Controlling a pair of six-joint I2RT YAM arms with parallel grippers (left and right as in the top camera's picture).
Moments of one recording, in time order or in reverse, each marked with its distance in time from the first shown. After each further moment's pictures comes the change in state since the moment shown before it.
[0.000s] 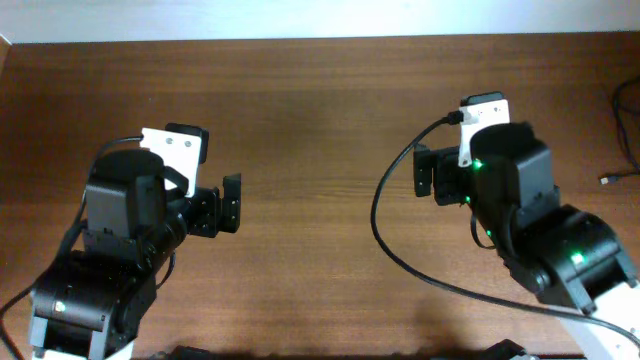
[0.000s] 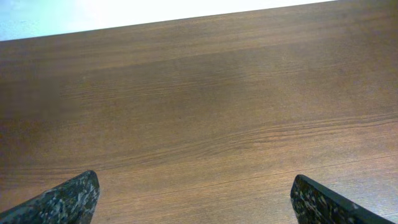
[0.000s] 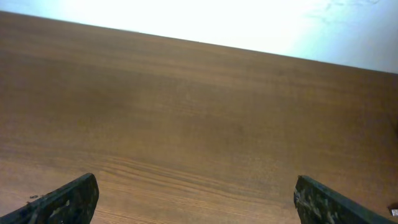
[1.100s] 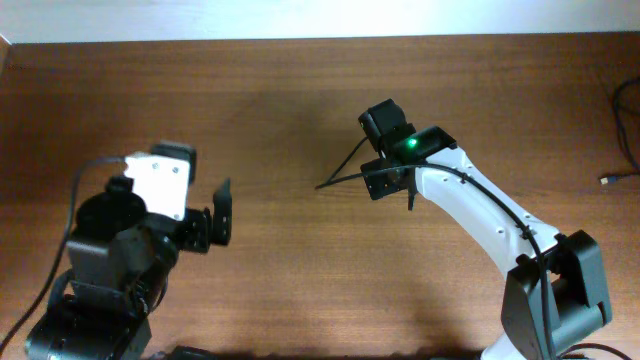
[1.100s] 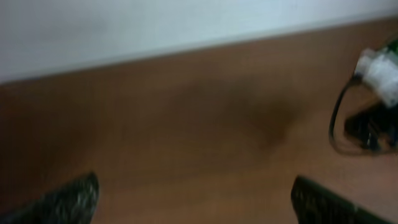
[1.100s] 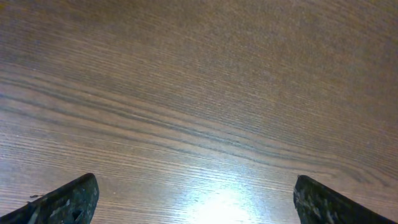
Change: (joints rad) left arm -0.002 -0.166 -0.134 0.085 -0.054 0.065; right arm 0.000 0.655 0.000 -0.004 0.007 0.000
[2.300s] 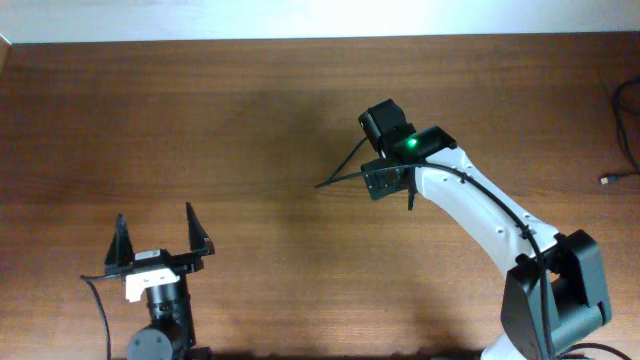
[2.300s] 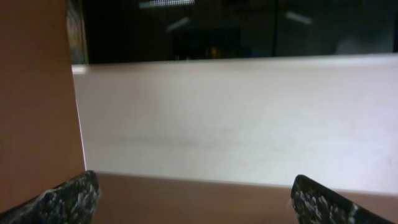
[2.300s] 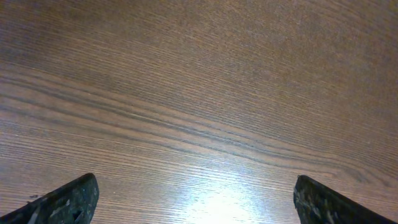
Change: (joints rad) left arm 0.317 -0.821 -1.256 1.310 0.003 0.014; right arm 0.000 0.002 0.000 0.000 0.000 0.000
